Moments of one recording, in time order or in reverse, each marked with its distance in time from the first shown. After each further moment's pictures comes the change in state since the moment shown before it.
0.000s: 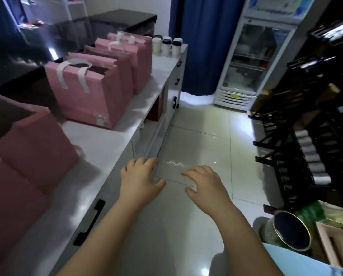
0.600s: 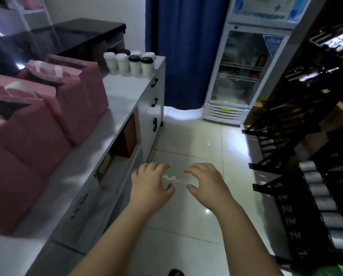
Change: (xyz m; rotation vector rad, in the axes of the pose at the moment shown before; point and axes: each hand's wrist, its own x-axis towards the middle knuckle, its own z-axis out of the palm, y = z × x) left_hand 0.380 0.162 0.130 -0.022 -0.019 0.126; right_hand 0.330 0.274 -0.071 0.061 -0.015 0.088
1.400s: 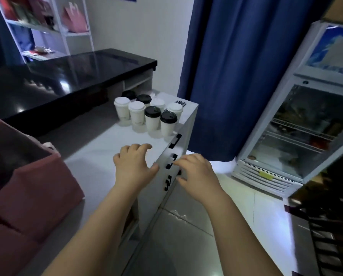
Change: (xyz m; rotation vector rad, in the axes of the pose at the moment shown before) left_hand 0.561 -0.119 0.003 0.059 0.304 -0.349; right_hand 0.593 0.067 -0.054 -0.071 0.030 -0.364
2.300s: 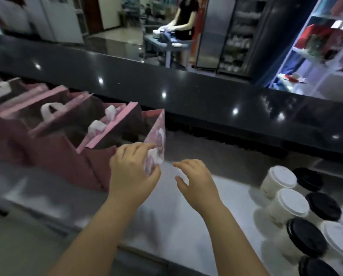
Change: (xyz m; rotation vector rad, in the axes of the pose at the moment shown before) left_hand 0.059 -0.049 -0.046 0.406 0.777 -0.940; right_hand 0.297 -0.122 0.109 0.510 -0.404 -1.212
